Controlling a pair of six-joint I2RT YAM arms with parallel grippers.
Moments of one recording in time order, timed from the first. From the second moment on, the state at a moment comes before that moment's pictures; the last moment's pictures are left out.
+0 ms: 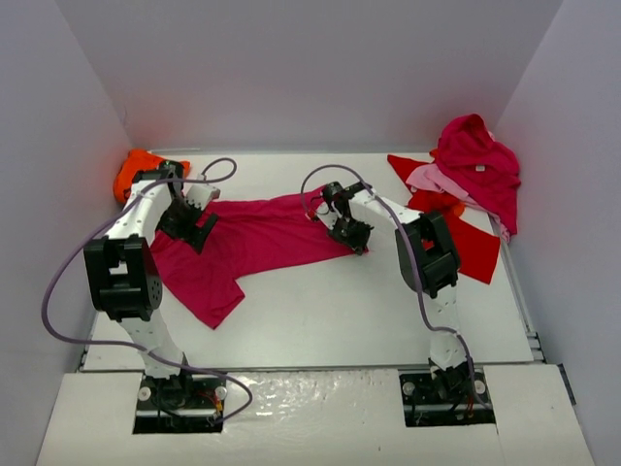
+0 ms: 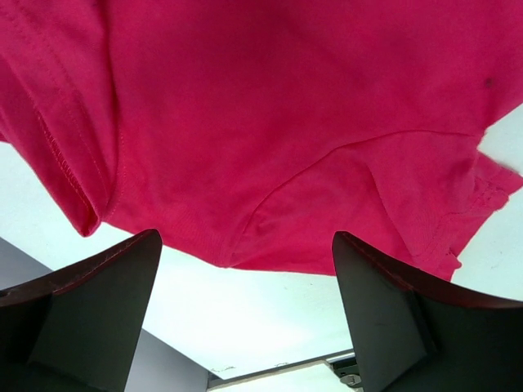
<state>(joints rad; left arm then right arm) 0.04 1.83 1.54 -1.09 0.12 0.55 0.52 2.20 1.68 -0.94 0.12 -0.42</state>
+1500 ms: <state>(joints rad) -0.01 2.03 1.56 -0.92 -0.21 0.64 0.35 1.87 1.48 -1.02 0.36 -0.50</state>
